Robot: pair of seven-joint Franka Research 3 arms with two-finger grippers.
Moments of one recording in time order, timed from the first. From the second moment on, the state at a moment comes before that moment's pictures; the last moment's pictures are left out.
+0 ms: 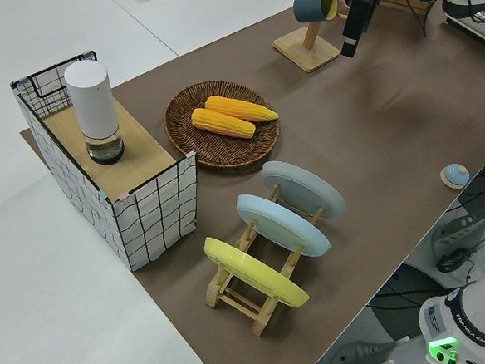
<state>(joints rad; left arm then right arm) 0.02 -0.10 -0.04 -1.64 0.00 1.44 -0.33 0.24 0.46 0.23 -1.67 -1.66 1.63 0.54</state>
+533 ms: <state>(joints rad) 0.02 -0.10 -0.04 -1.64 0.00 1.44 -0.33 0.26 0.46 0.35 -1.67 -1.61 1.48 0.53</state>
